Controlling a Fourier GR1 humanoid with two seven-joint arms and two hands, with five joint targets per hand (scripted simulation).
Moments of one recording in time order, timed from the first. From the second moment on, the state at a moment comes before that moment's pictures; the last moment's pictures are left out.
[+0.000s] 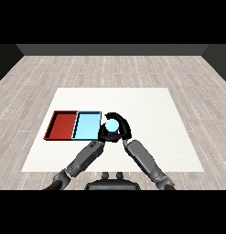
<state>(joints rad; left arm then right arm) -0.52 0.00 -0.61 -0.93 0.69 0.40 -0.62 -0.43 -0.01 0.49 -1.43 -0.23 -0.43 -0.15</state>
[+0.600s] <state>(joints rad) -0.56 0.00 -0.62 -0.84 0.73 0.41 -0.69 -0.40 -0.01 0.42 -1.45 -0.22 -0.38 -0.18</state>
